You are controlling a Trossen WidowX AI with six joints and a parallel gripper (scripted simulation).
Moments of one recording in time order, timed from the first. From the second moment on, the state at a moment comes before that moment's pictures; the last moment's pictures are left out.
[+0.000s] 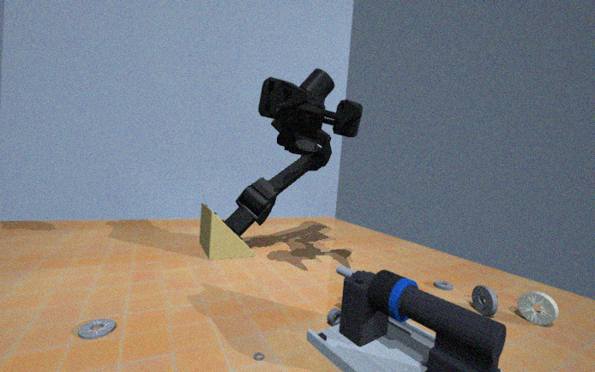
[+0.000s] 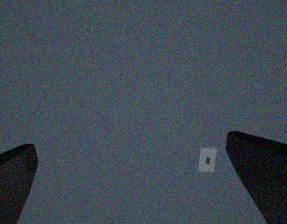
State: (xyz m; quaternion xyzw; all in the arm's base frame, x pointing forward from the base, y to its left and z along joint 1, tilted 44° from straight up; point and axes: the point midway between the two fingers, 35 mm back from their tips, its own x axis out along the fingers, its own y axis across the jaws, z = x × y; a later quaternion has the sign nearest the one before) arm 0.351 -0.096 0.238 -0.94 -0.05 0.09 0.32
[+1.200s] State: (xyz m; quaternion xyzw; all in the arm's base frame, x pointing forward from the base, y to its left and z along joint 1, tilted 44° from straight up) arm 0.334 0.061 0.101 -0.85 -0.28 0.35 0.28
